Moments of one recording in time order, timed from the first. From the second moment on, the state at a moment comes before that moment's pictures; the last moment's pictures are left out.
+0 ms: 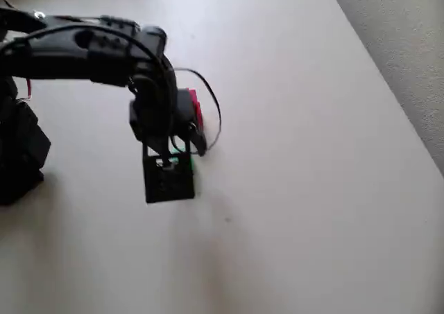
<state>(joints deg) 21.2 80.7 85.3 83.6 -11.2</state>
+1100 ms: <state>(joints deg) 21.5 75.1 85.1 80.3 -12.6</state>
